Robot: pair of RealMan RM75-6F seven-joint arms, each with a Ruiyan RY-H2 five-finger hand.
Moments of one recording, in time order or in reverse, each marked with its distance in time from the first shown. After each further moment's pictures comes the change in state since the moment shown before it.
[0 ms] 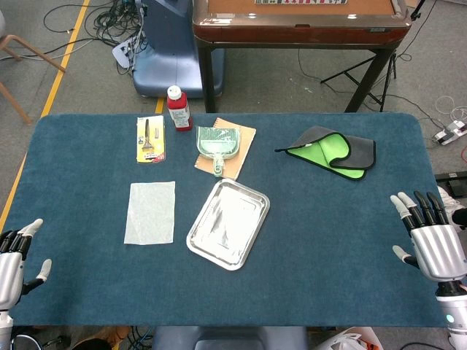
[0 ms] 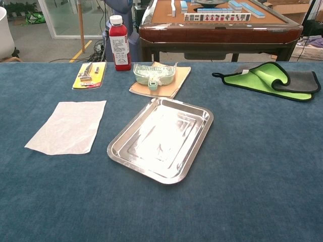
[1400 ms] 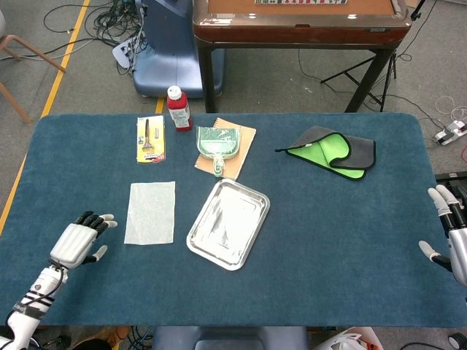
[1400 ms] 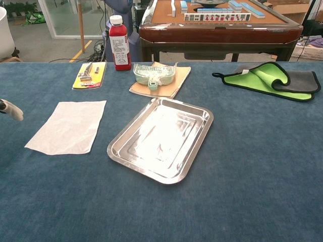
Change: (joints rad) left arm -0.346 -0.278 0.044 0.620 0.148 -0.411 -0.293; right arm -0.106 0.072 0.108 -0.037 -0.033 0.078 0.045
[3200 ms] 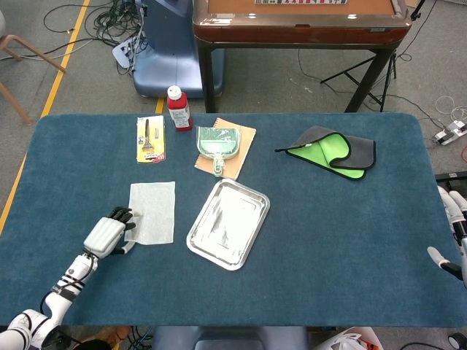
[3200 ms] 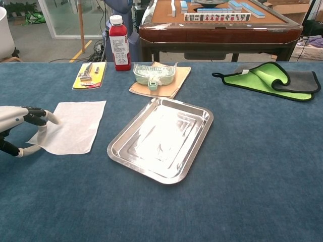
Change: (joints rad) left arm -0.116 -0.259 0.060 0.346 0.003 0.015 -0.266; right arm -0.068 -0.002 0.028 -0.001 -0.013 0.021 0.021
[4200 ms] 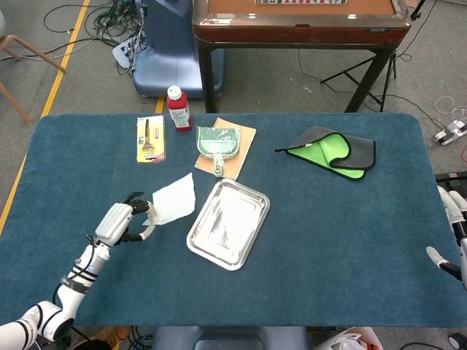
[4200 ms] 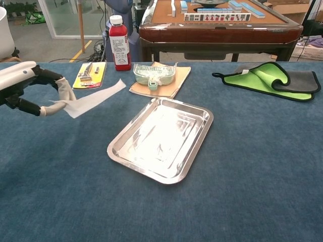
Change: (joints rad) left arm -0.064 0.097 -0.101 -0.364 -0.032 0.068 -0.186; right arm -0.011 -0.007 0.012 -0.004 -0.012 0.011 -0.004
